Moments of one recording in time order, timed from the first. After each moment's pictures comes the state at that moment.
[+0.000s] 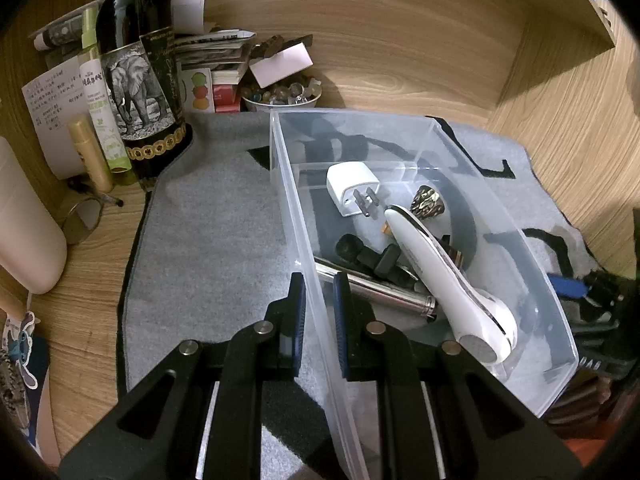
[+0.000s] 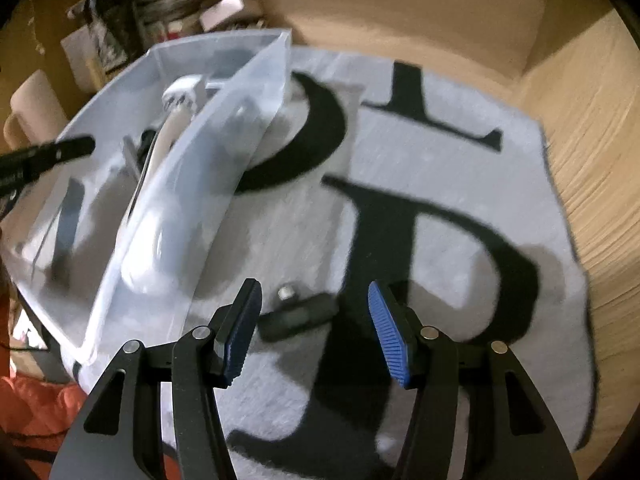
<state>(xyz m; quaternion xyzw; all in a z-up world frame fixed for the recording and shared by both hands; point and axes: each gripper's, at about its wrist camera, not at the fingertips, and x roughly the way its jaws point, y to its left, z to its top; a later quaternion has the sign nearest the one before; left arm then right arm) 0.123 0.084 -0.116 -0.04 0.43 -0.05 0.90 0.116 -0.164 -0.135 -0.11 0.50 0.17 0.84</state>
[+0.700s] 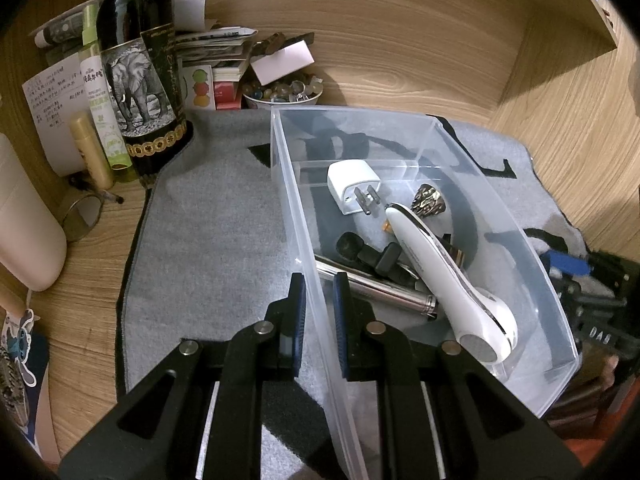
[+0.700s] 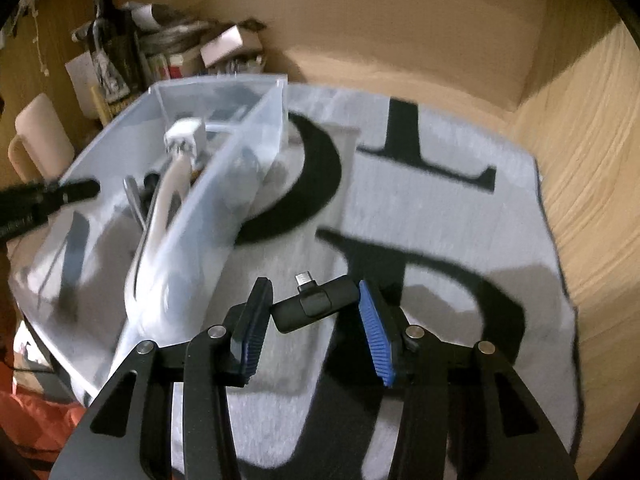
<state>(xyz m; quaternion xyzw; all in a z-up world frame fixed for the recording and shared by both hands) 0.124 0.085 -0.118 -0.04 0.43 -0.05 0.90 0.131 -0.165 -0.104 -0.10 0.44 0.17 0.87</state>
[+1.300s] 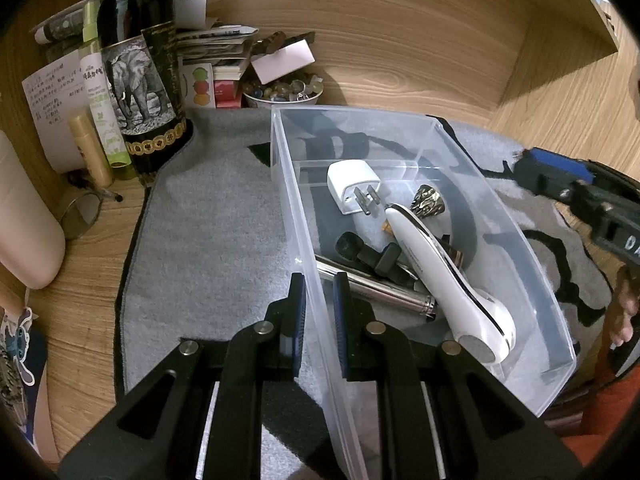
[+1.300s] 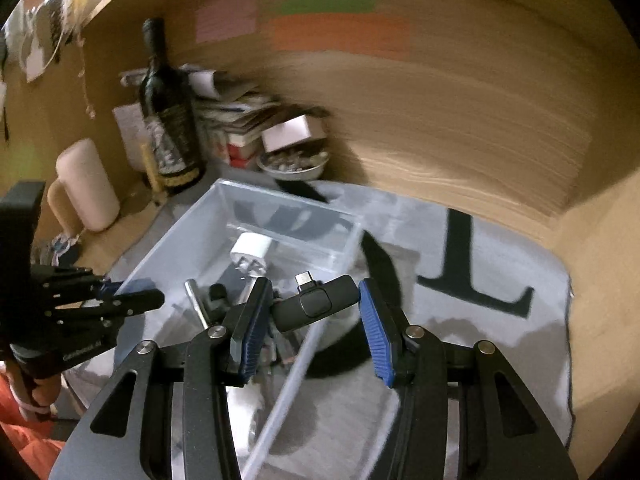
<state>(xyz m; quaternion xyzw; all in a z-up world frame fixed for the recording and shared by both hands) 0.124 0.085 -0.118 -0.05 0.43 -0.05 0.90 0.158 -0.100 -0.057 -0.11 0.36 0.26 0.89</state>
